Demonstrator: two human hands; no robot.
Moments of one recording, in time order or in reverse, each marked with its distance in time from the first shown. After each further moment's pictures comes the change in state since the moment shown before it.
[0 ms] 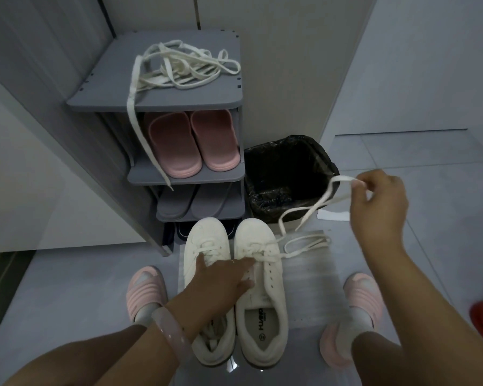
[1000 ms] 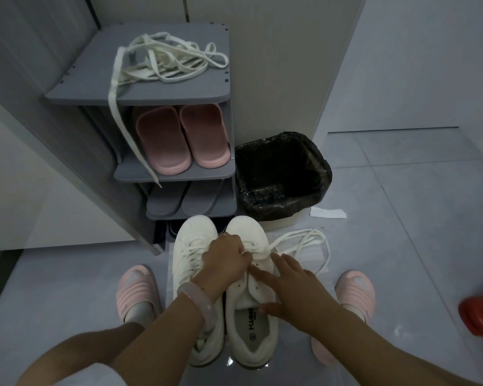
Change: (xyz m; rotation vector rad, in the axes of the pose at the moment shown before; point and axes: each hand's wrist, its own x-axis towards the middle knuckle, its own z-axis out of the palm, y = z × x) left_hand 0.056 0.013 0.006 -0.371 0.281 -0.143; right_hand -0.104 0.019 0.032 -0.561 -1.164 -0.480
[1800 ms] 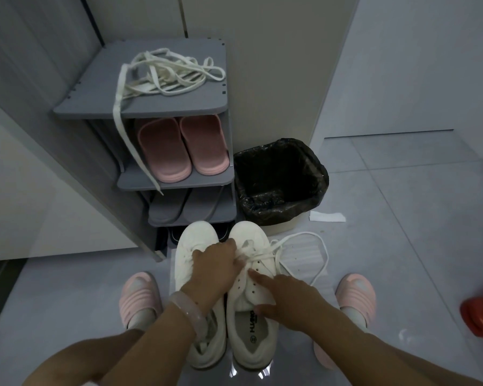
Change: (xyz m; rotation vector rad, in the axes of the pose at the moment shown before) left_hand -0.016 -0.003 -0.014 0.312 0.013 0.022; right_hand 0.007 -0.002 0.008 0.199 -0.093 0.077
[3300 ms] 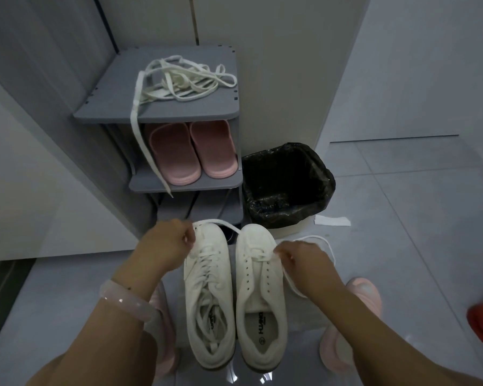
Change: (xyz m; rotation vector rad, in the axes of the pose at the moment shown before) left_hand -0.017 -0.058 -0.083 -0.039 0.031 -0.115; right_hand 0.013 0.003 -0.034 0.129 0.485 0.082
